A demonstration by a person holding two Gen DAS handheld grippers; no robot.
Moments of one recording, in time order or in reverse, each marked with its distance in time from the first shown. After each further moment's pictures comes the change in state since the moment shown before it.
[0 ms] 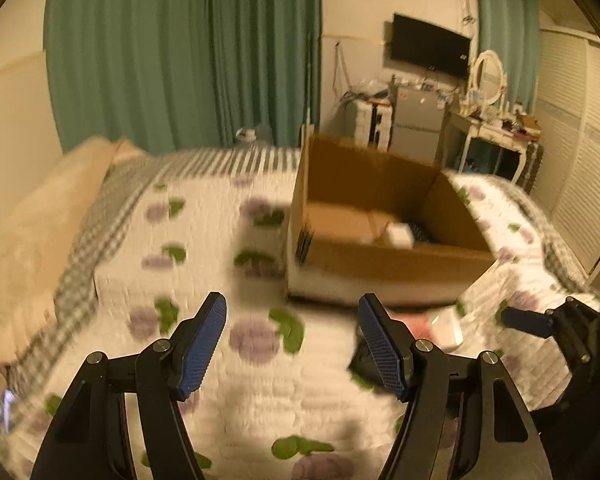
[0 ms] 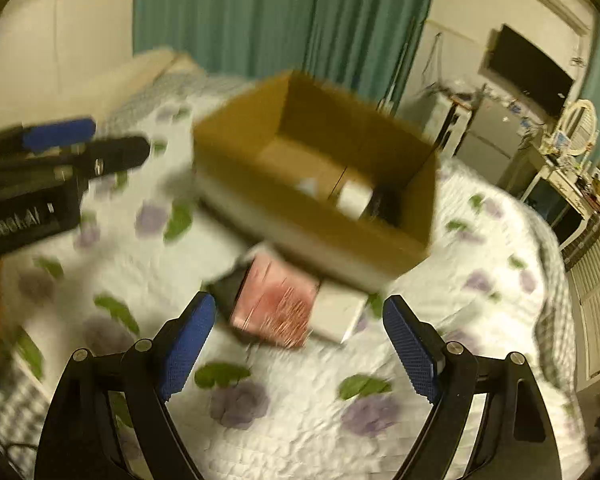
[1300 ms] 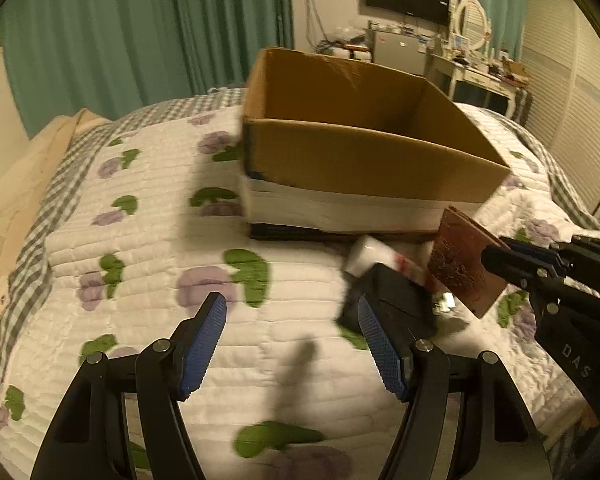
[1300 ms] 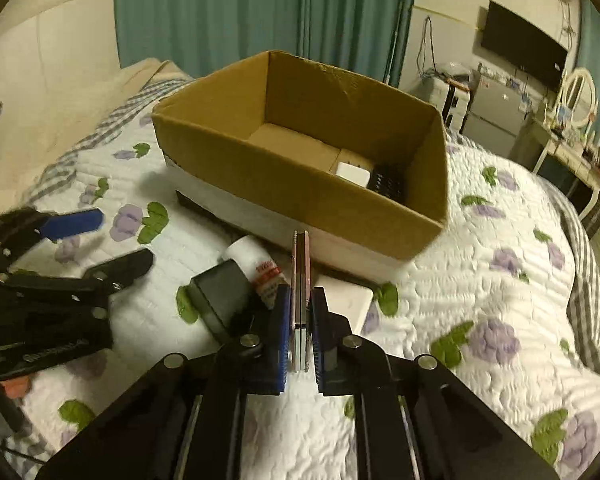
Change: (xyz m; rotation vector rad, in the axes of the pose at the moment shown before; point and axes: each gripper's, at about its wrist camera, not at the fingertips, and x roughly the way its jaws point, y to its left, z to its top) left arm 0.044 -0.030 -0.034 0.107 0.154 -0.059; right arm 0.023 -0.035 -0.009 0.127 -0.038 0.046
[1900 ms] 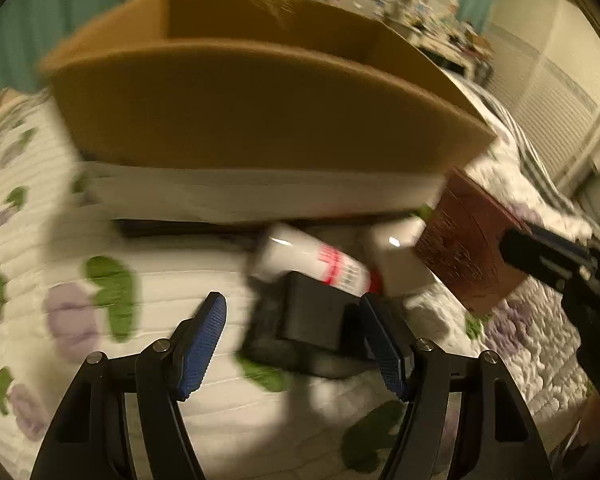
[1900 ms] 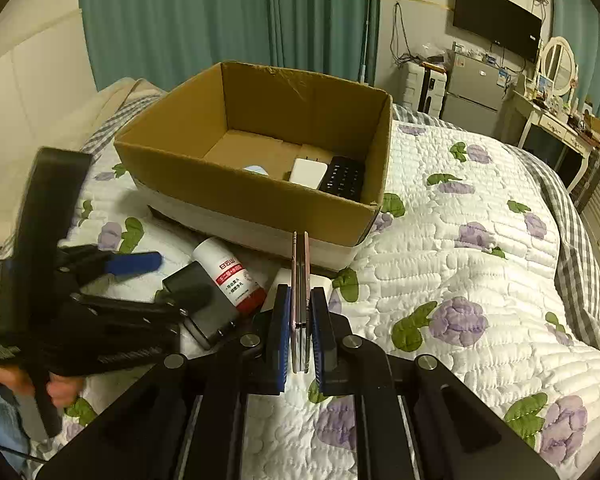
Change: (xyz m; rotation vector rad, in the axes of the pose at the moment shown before) left arm 0.070 -0.041 0.012 0.056 0.184 -0.243; right arm -0.011 -0.035 -0.003 0.105 0.005 -0.012
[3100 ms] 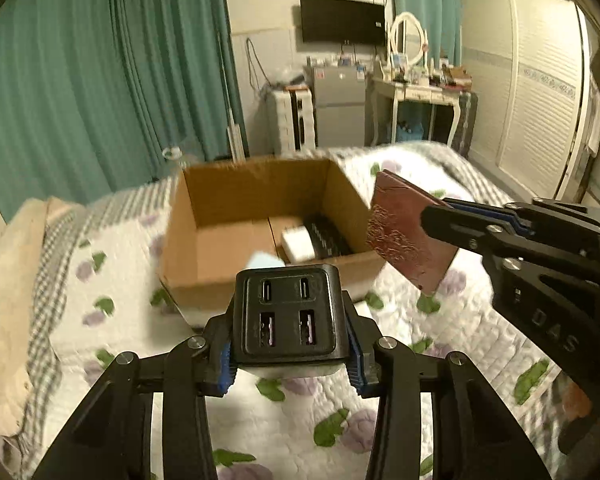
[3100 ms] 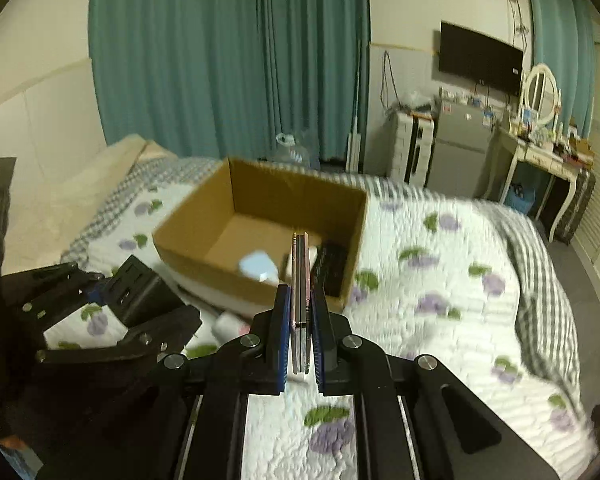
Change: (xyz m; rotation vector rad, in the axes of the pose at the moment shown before) left arm -0.145 -0.052 0.030 0.123 -0.323 0.170; right arm -0.089 0.001 0.045 0.009 -0.199 -0.006
